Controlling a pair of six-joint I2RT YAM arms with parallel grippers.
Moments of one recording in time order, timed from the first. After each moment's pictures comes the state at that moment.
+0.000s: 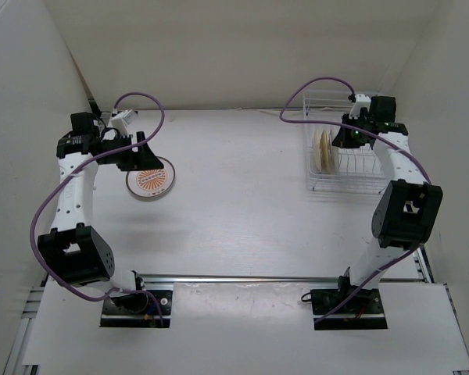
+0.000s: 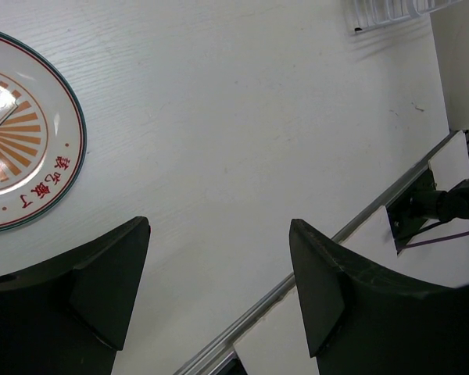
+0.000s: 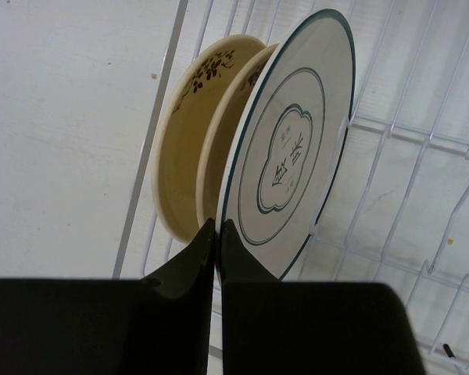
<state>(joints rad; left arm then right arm) 0.20 1.47 1.45 -0.99 0.85 0.19 -0.11 1.77 1.53 -0.56 -0.43 -0.10</state>
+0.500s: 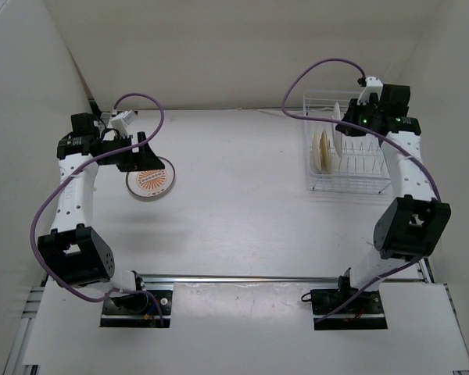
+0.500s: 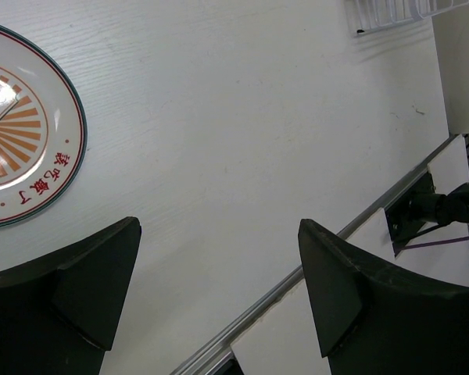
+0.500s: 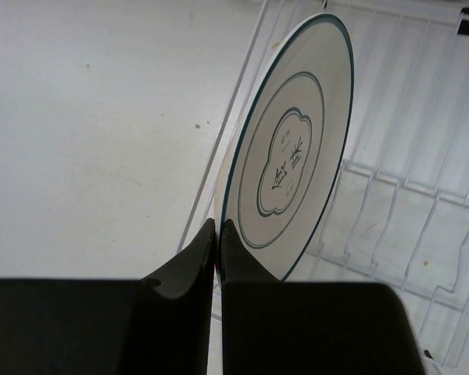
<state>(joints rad) 0.20 1.46 1.43 -0.97 0.84 0.18 -0.11 1.67 1.61 -0.59 -0.48 -0.07</state>
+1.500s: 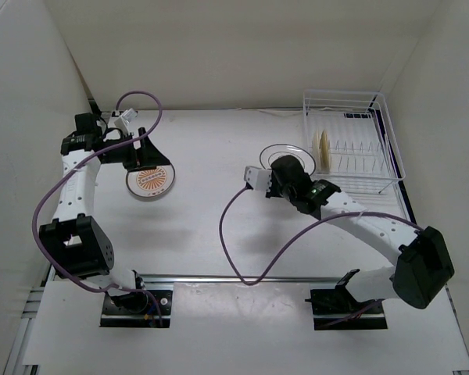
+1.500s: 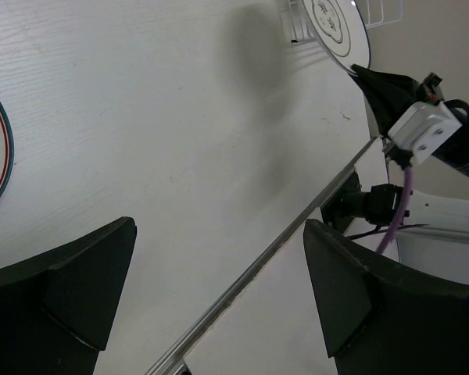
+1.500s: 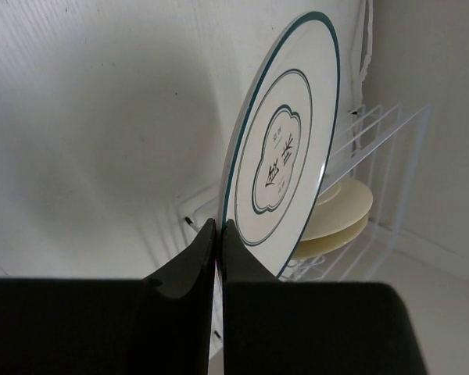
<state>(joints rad) 0.20 1.52 1.43 -0.94 0.99 0.07 0.72 1.33 1.02 -0.43 0.27 -0.90</state>
